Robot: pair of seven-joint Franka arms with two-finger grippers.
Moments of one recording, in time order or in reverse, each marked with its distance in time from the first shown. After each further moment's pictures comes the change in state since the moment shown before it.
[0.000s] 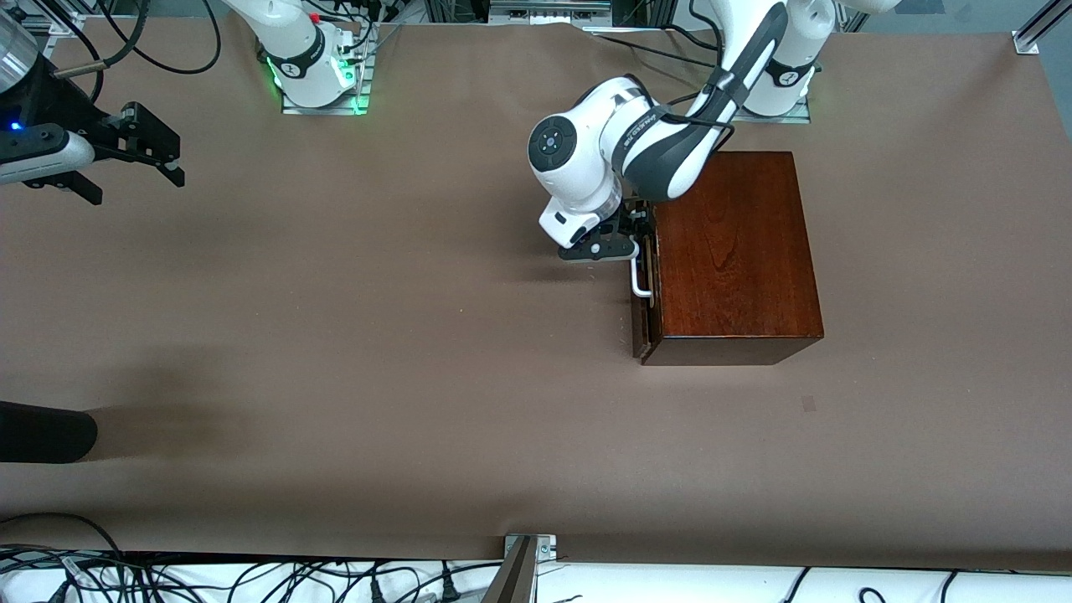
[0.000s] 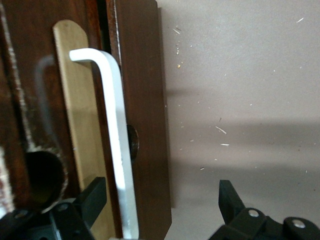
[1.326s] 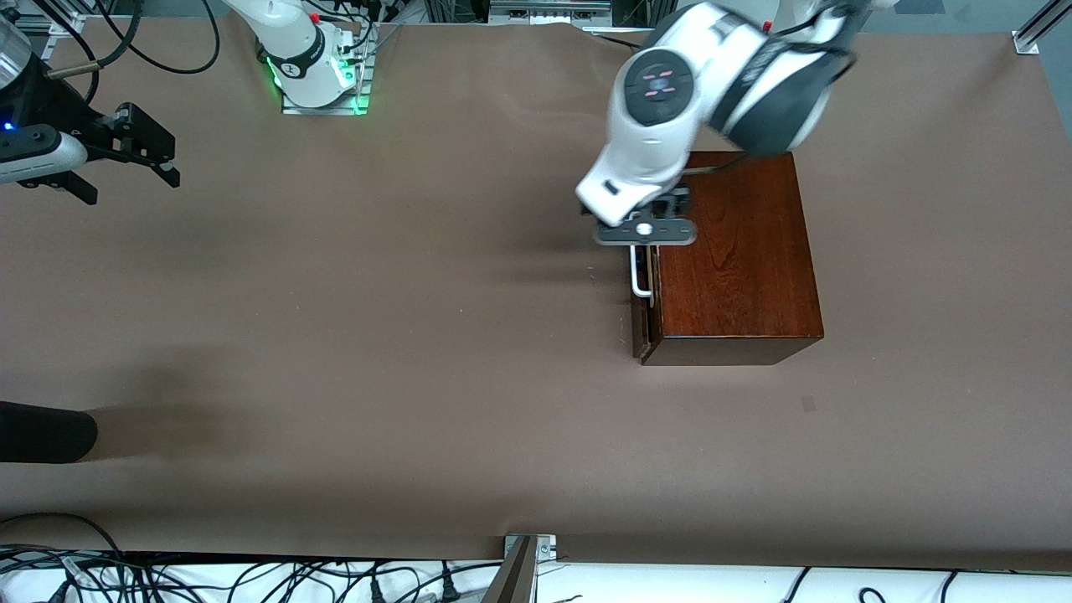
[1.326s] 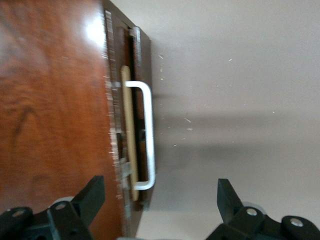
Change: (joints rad) left arm 0.097 -0.153 -0.004 0.132 -0.219 -0.126 0.171; right arm -0.006 0.000 -0.003 0.000 0.000 -0.002 0.000
